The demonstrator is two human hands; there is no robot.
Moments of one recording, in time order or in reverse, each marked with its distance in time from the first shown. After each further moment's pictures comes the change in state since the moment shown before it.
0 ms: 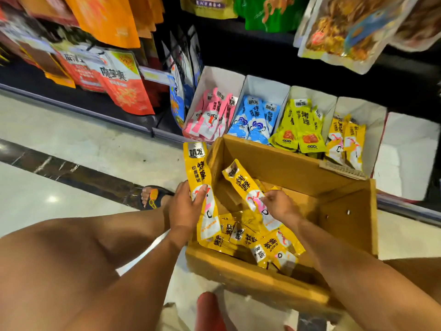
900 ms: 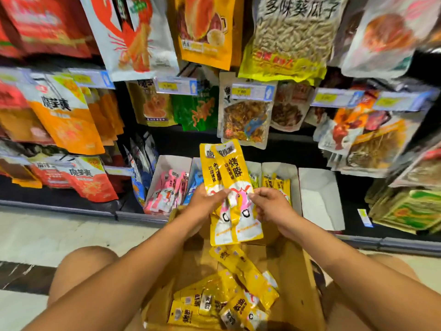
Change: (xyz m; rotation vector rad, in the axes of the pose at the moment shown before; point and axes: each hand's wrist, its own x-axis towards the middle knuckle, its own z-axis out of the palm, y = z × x) left_hand 0.007 0.271 0.021 -0.591 -0.543 0.102; right_hand -0.139 -0.091 -0.229 0.747 0.167 -0.219
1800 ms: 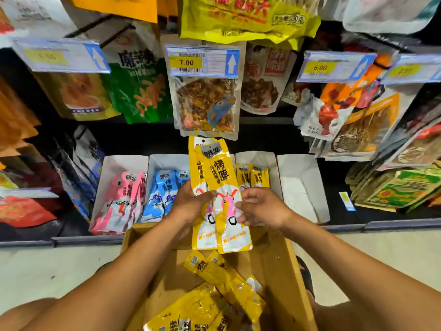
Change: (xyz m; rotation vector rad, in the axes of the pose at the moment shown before) left_hand 0.115 -0.039 0.055 0.106 -0.017 -0.124; right_hand 0.086 0.037 -0.061 -0.047 -0.023 0.214
